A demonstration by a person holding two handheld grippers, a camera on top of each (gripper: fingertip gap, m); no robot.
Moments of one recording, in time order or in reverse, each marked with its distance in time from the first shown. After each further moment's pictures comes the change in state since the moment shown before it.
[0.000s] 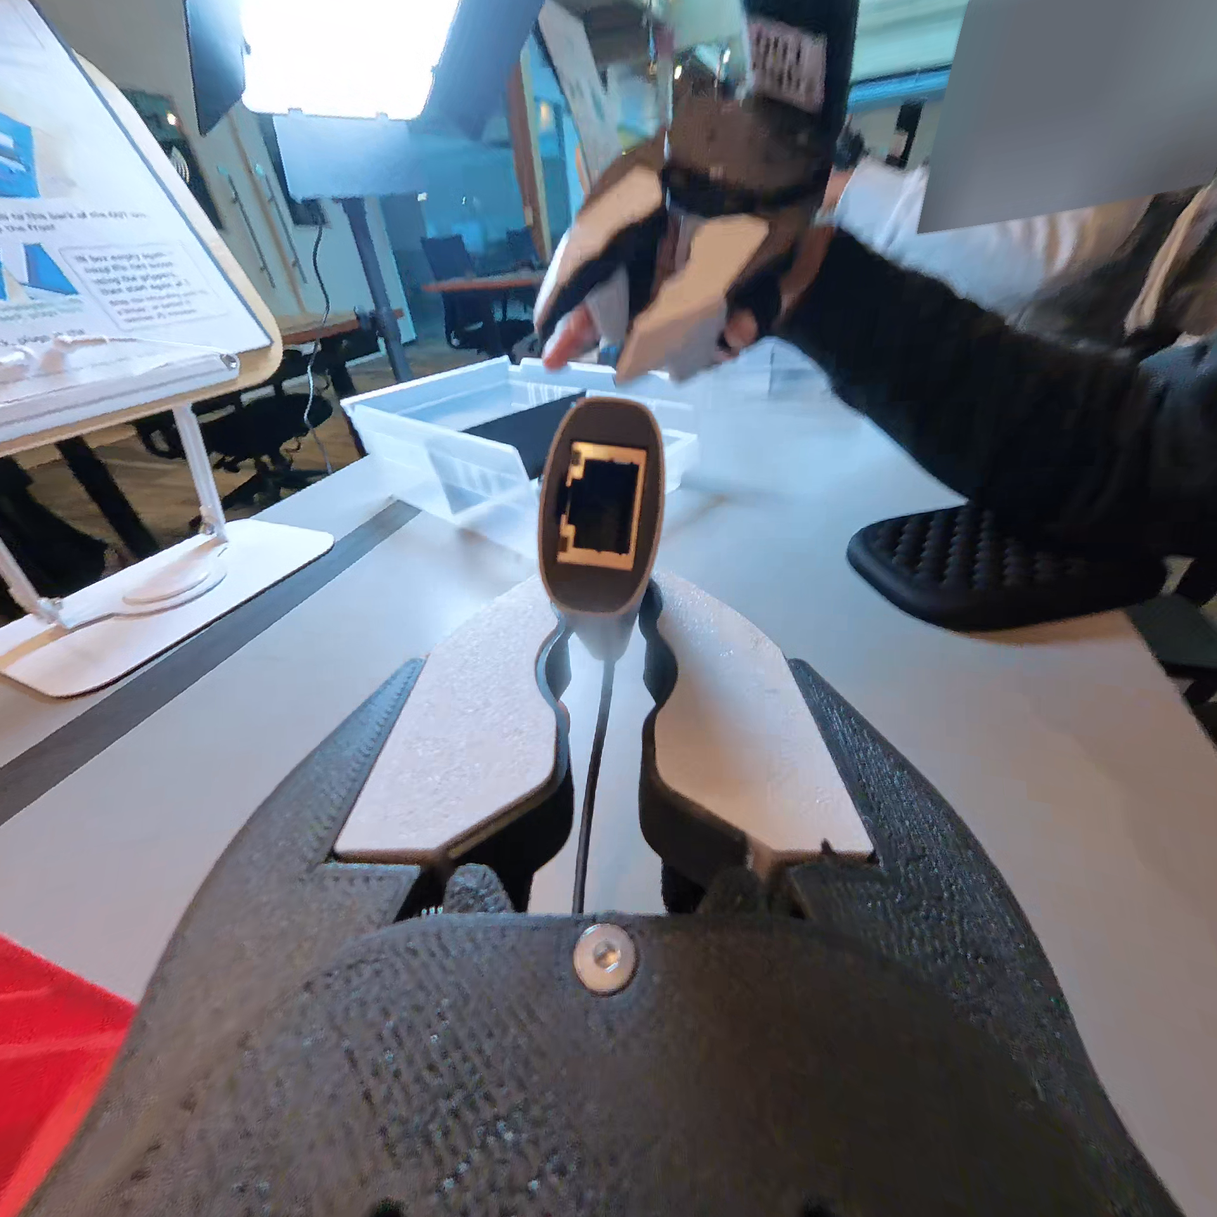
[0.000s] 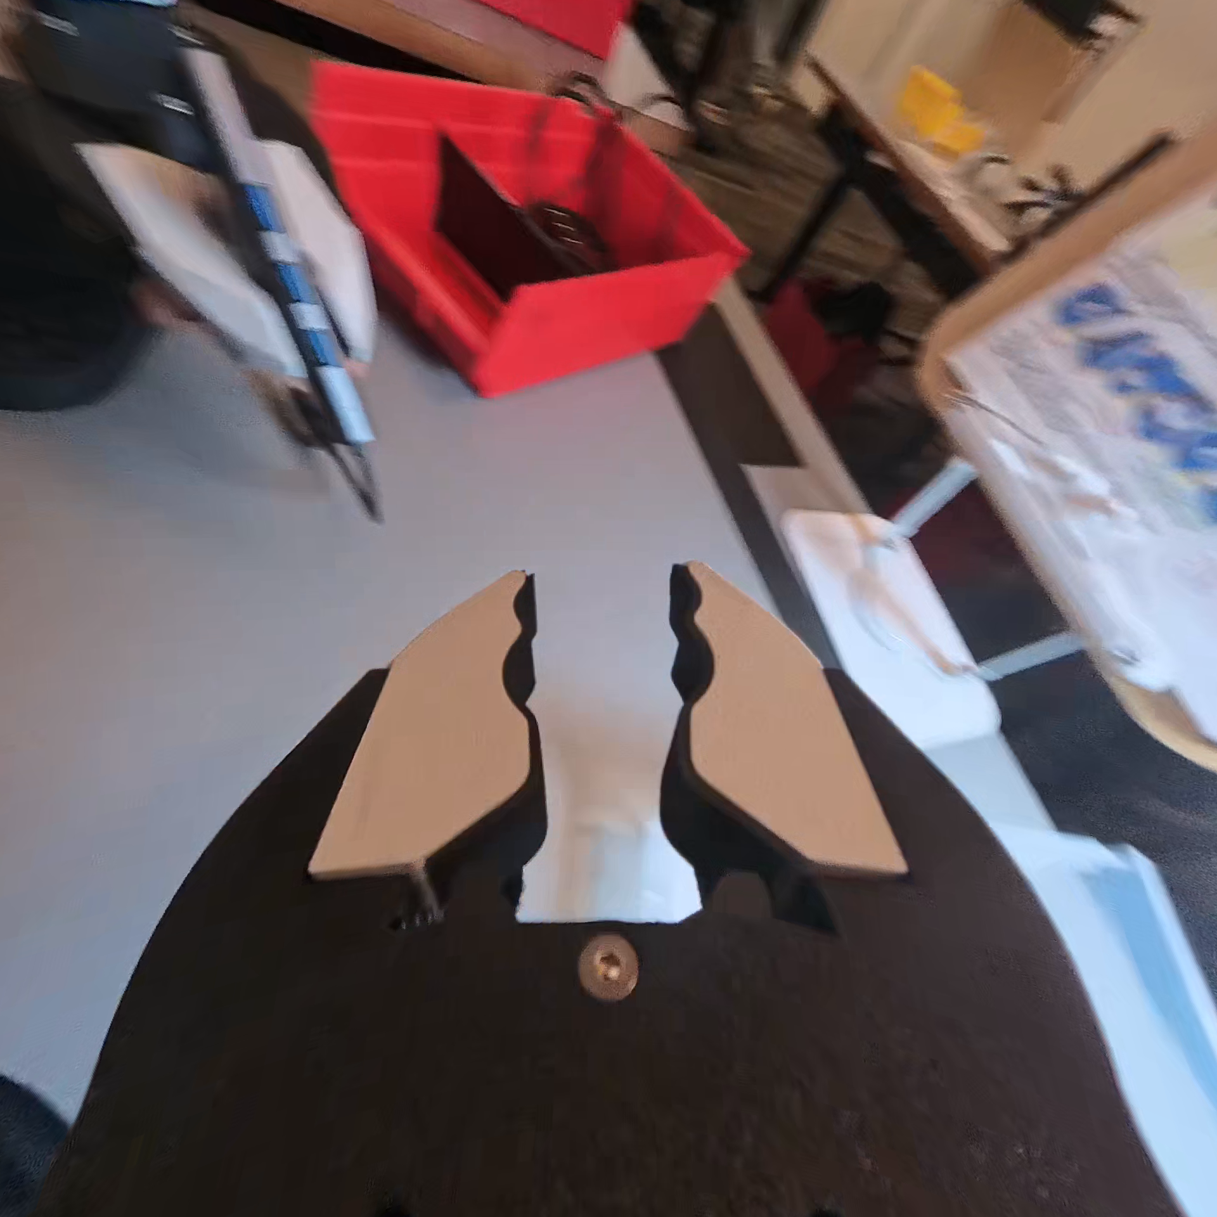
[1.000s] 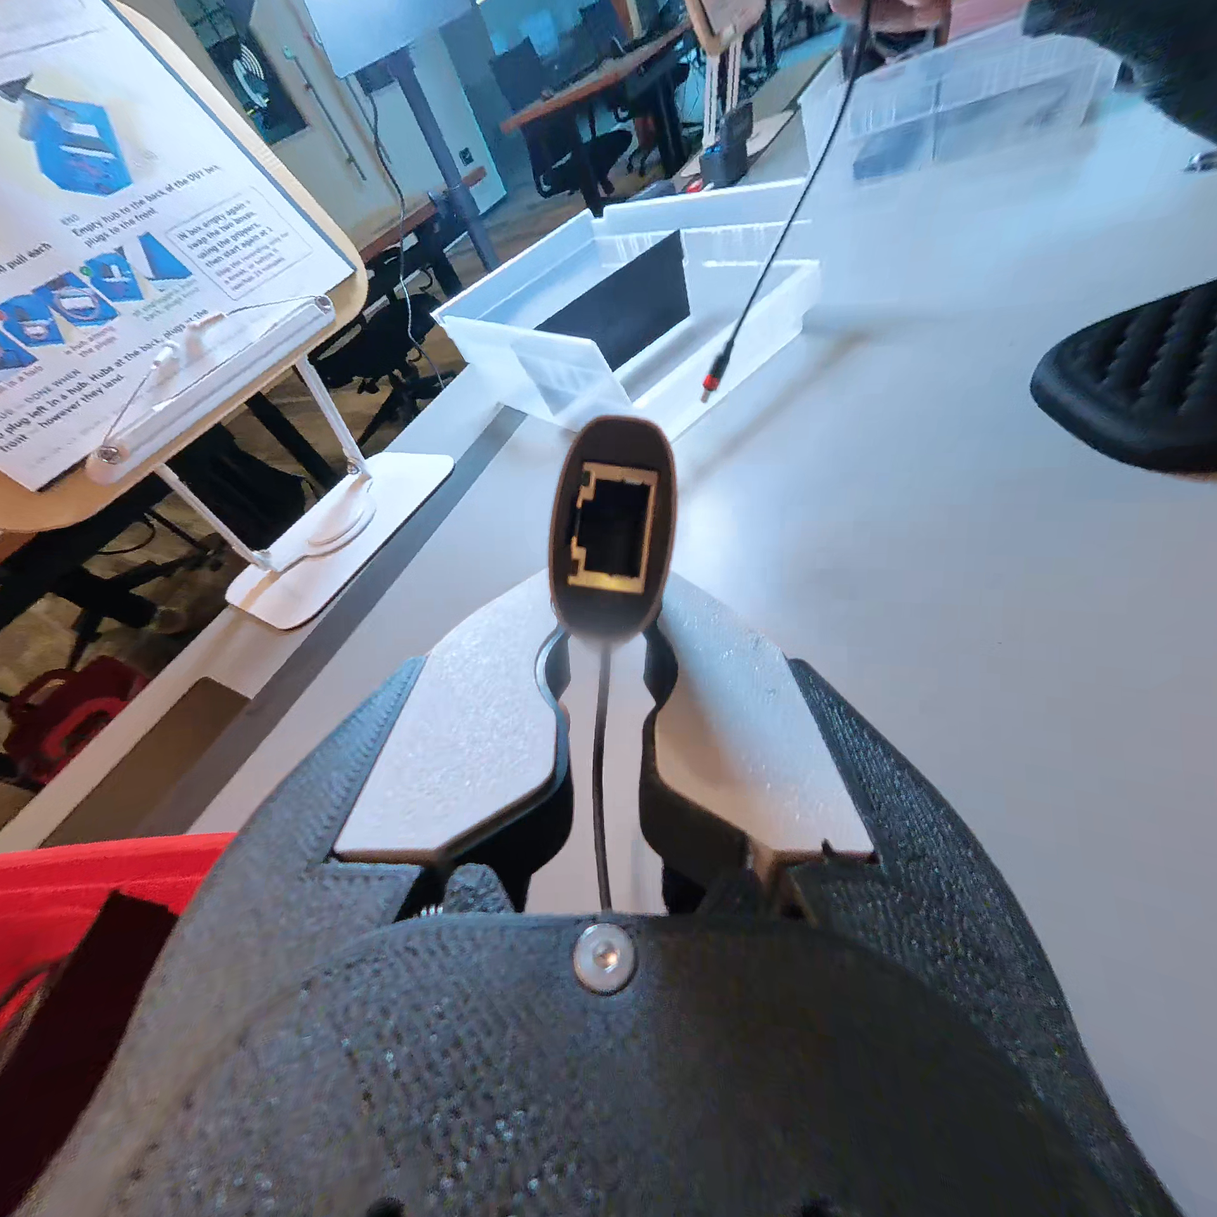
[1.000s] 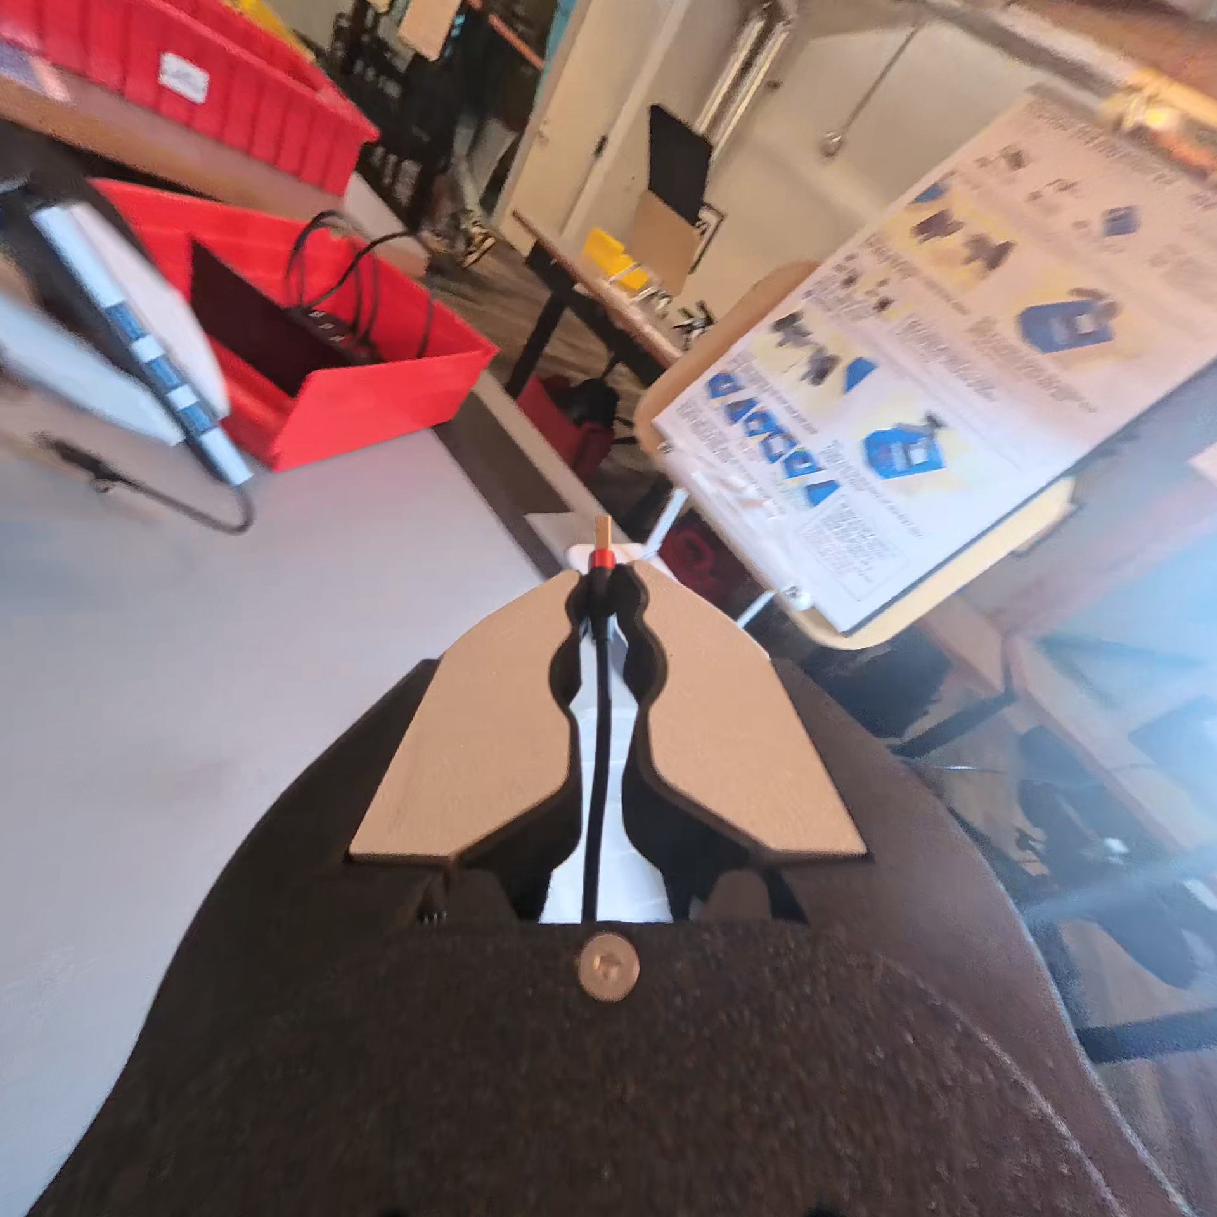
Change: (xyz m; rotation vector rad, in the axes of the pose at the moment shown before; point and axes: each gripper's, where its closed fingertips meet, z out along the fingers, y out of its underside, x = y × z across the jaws) left arm -0.022 0.016 -0.003 -0.257 -0.172 0.245; right arm 0.045 -0.014 -0.095 0.147 0.507 -0.052
